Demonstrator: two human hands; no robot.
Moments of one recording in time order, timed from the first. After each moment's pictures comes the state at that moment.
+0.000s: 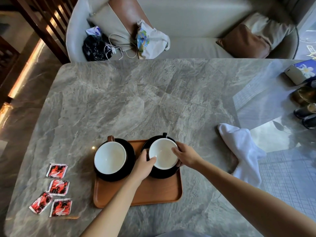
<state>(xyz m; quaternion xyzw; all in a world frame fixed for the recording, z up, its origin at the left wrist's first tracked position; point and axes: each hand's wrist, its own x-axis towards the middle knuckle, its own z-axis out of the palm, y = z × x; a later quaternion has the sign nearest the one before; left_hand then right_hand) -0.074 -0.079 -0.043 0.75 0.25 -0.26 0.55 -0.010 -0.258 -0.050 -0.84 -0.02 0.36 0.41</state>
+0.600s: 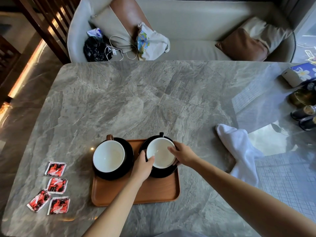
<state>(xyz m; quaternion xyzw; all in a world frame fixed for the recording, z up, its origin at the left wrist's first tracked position) -0.081 -0.090 -0.040 0.76 0.28 -0.22 0.55 -0.010 -0.253 -0.045 -0.84 -0.01 0.36 0.40</state>
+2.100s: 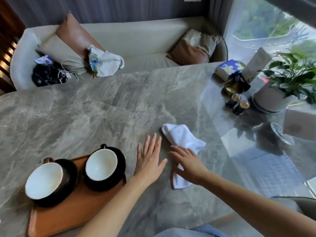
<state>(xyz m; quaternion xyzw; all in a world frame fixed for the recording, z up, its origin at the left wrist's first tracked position) -0.053 -0.288 -0.019 0.97 -0.12 -0.12 0.17 -0.060 -0.476 -0.039 -0.96 -0.20 0.14 0.15</state>
